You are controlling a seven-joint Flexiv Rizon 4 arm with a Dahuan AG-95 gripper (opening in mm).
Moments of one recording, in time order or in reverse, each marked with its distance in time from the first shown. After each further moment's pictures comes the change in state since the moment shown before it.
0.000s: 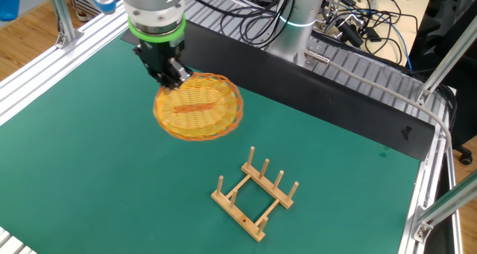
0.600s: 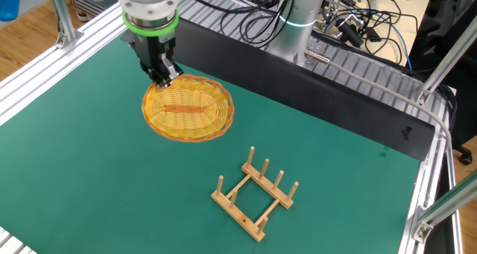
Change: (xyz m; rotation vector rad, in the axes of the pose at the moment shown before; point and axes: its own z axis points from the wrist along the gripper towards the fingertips) arm -0.005 -0.030 0.011 0.022 -0.026 0.102
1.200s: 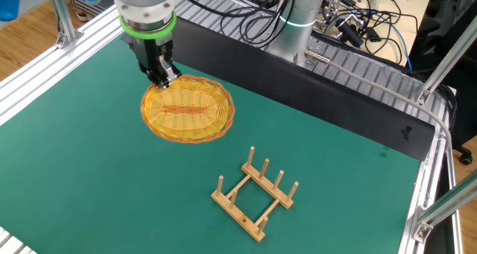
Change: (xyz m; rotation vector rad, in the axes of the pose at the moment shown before) arm -0.003 0.000 -0.001 -0.017 0.029 0.094
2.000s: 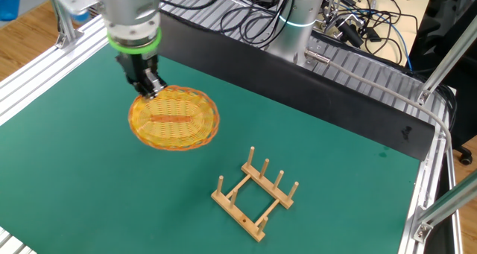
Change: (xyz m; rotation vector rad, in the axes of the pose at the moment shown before) arm -0.013 -0.013 0.034 -0.004 -0.045 -0.043
